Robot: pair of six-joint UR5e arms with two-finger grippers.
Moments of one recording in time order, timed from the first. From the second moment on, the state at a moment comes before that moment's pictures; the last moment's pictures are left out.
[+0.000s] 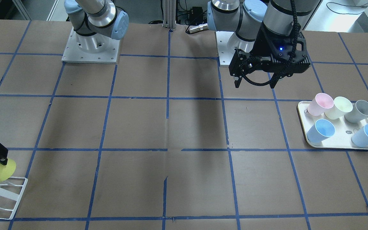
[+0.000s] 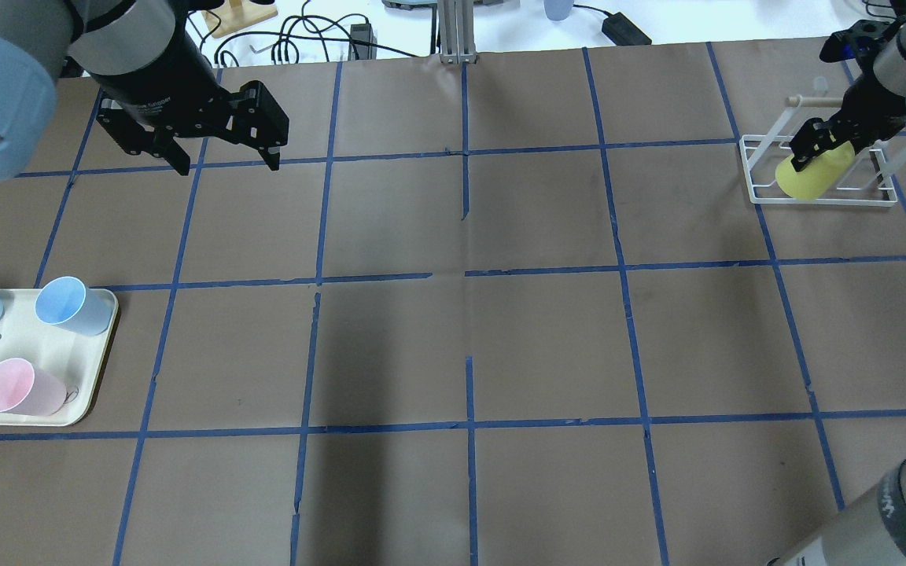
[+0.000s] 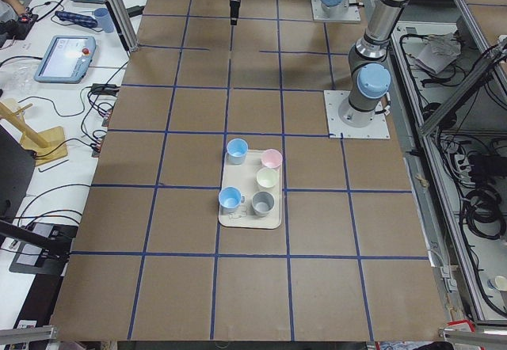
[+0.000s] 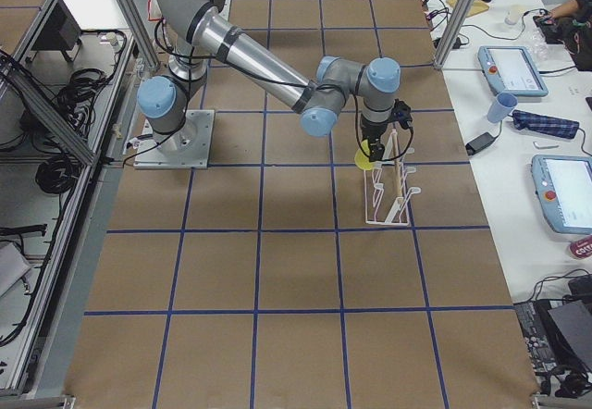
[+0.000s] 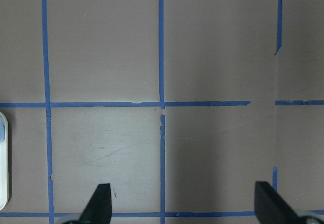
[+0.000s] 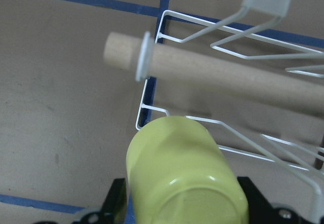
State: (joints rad) left arm -1.60 -1.58 -1.53 -1.51 1.57 -0.04; right arm 1.14 -1.14 1.56 -2.08 -1.55 -0.61
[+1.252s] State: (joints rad) left arm -1.51 -1.58 -1.55 -1.52 1.35 -0.04; right arm 1.14 -1.15 1.47 -1.97 -1.58 -0.62
